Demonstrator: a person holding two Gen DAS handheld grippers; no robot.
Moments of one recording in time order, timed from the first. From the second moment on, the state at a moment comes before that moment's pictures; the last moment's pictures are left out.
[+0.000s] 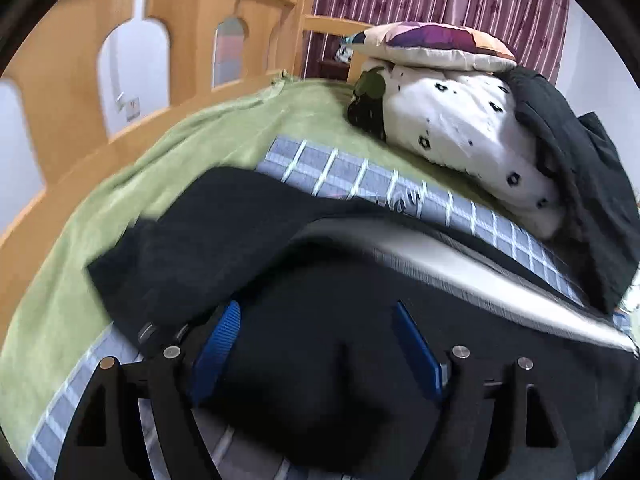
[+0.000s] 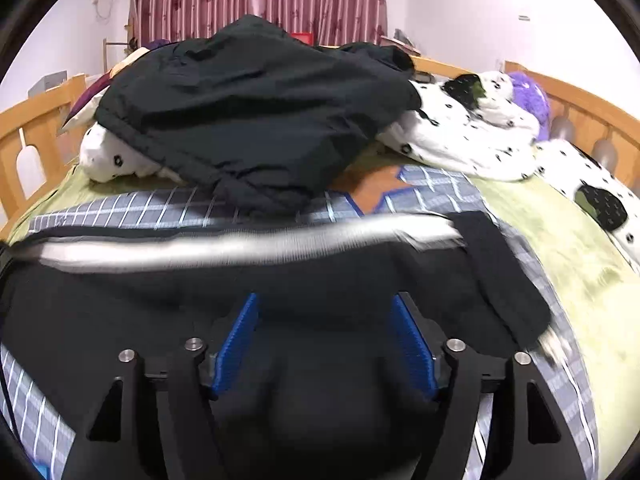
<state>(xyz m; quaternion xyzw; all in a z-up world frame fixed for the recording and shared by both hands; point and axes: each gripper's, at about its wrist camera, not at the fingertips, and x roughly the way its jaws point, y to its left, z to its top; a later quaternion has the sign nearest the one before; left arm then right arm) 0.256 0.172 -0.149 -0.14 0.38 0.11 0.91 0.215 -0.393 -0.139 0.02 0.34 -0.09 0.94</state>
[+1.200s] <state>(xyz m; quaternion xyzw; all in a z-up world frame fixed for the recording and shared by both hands) 0.233 0.180 -0.120 -0.17 0.35 0.11 0.91 0.211 -0.462 -0.109 0.20 0.29 -0.11 0.93</state>
